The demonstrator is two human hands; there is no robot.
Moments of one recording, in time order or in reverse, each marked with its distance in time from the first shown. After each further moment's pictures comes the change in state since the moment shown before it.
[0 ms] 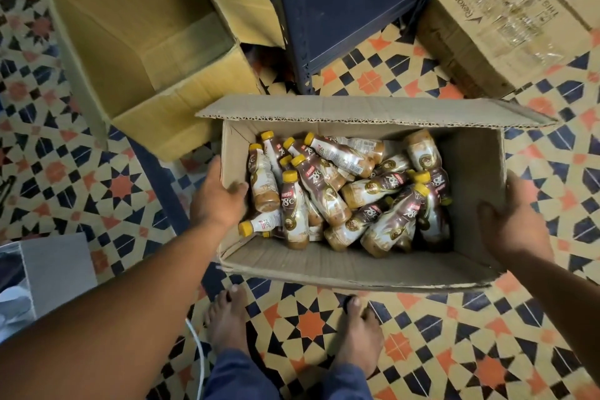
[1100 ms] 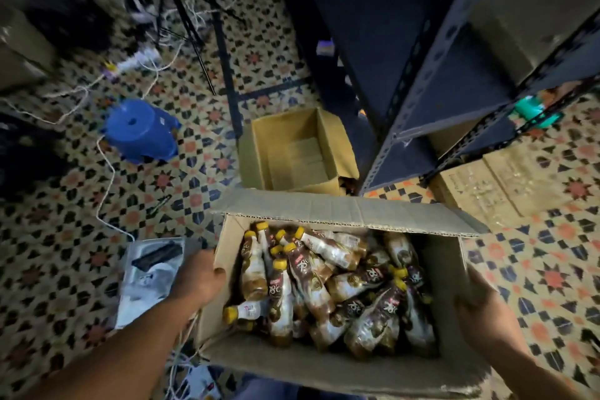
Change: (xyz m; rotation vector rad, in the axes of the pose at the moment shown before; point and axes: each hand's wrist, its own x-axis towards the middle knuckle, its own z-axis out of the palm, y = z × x) left_hand -0.202 -0.051 -0.364 0.183 -0.058 -0.095; right_hand -0.237 -0.201 -0.240 -0.034 -0.158 -0.168
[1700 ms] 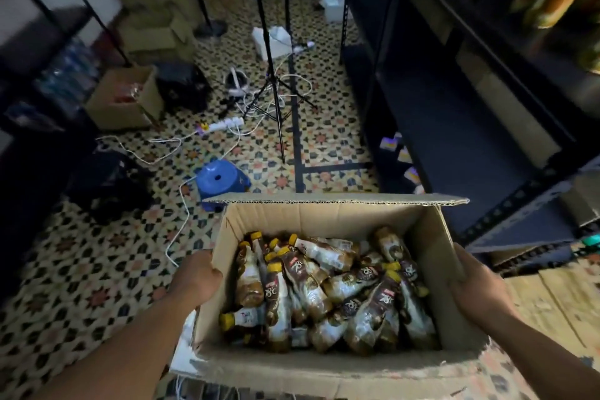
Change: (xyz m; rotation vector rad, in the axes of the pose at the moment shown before) left_hand -0.003 -0.118 -0.232 -0.215 0.221 -0.156; right_hand -0.037 -0.297 -0.041 -0.179 0.015 -0.377
